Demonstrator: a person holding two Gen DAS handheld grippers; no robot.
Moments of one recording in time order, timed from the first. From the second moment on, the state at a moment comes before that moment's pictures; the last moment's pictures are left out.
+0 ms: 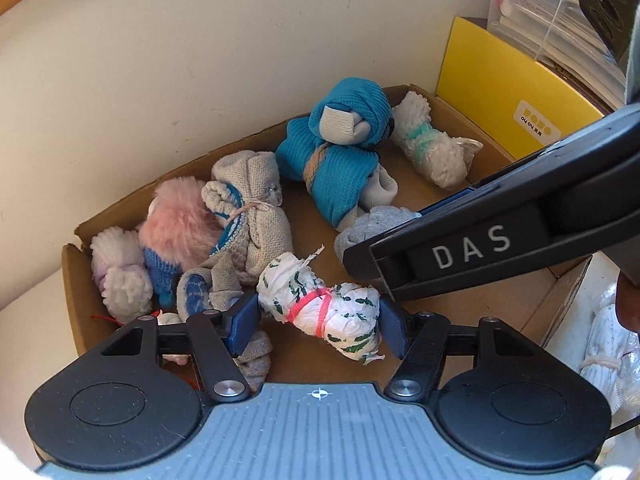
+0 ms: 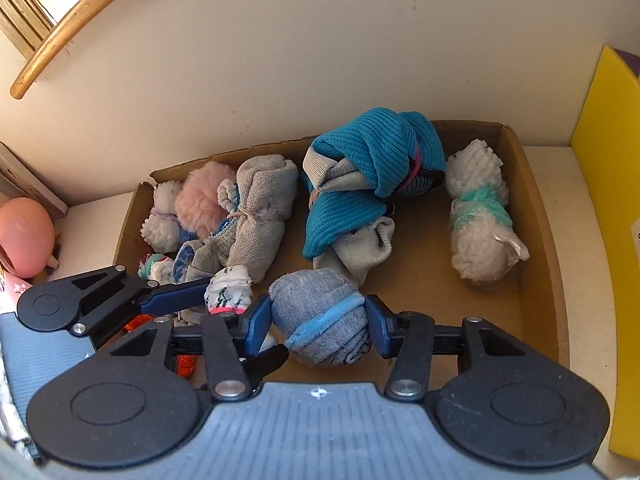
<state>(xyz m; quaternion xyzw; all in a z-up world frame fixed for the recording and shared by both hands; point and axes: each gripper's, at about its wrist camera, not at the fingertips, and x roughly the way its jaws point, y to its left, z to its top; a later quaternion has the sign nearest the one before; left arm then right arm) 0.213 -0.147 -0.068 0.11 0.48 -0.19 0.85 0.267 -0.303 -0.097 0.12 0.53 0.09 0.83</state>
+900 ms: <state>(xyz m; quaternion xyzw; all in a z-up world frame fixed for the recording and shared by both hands) 0.210 -0.144 -0.072 0.10 0.50 -0.18 0.84 0.242 -0.295 -0.082 0.09 0.52 0.10 0.84</state>
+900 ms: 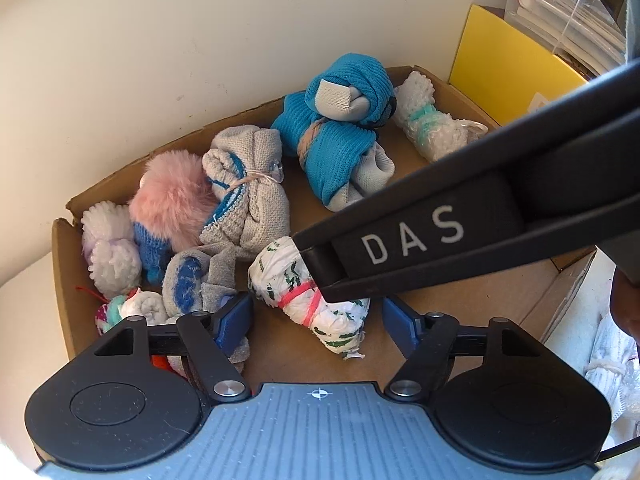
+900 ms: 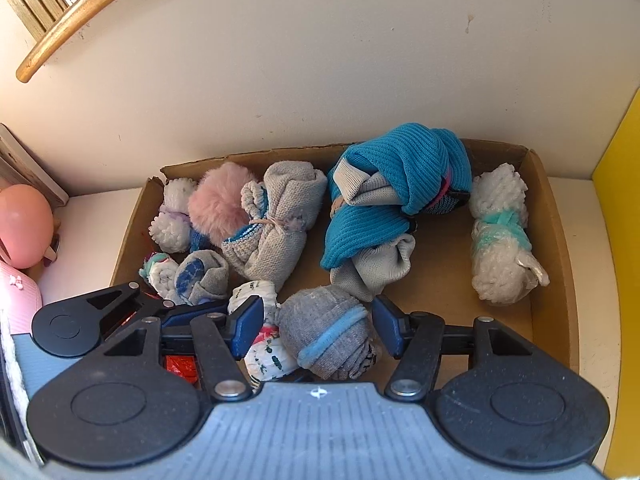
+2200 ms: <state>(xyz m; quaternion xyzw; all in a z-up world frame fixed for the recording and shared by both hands) 0.038 -0.117 -0.010 0.07 0.48 -0.27 0.83 0.002 -0.330 -0.024 0.05 0.50 0.00 0.87</state>
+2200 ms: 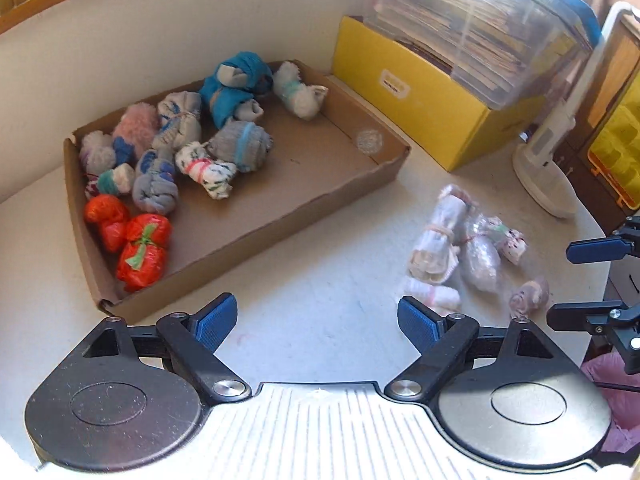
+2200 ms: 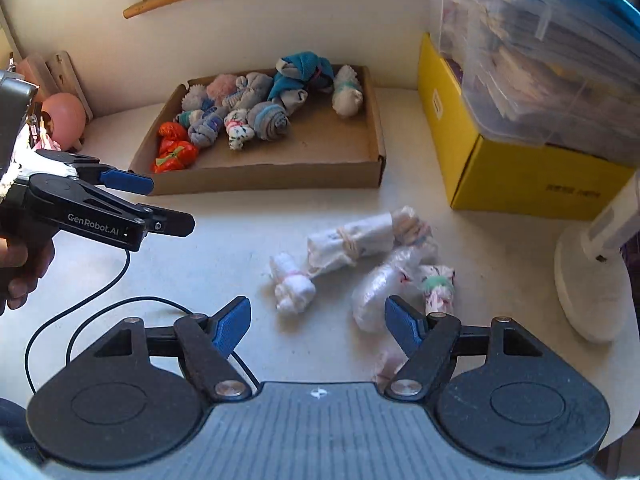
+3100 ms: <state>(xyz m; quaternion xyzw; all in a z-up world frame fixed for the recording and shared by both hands) 0.036 -0.225 -0.080 0.16 0.50 -0.32 0.79 -0.027 -0.382 -0.083 0.07 0.52 -0.09 0.85</state>
